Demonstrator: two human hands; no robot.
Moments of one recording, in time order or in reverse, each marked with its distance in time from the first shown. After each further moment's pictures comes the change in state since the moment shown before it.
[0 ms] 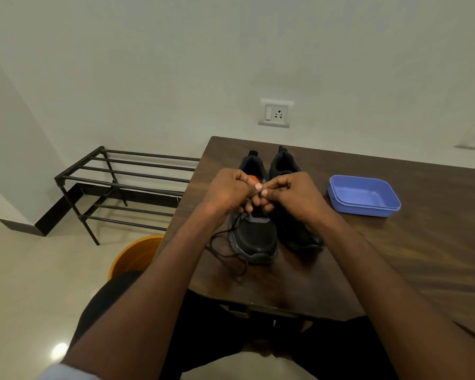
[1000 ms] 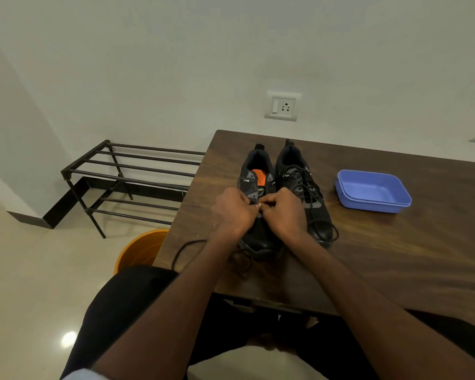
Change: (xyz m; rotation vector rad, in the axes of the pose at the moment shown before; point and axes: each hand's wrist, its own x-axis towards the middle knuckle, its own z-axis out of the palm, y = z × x) left_hand 0.000 -0.049 0.029 0.427 0.285 -0.175; right_hand 0.011 0.050 0.058 -0.481 0.236 0.053
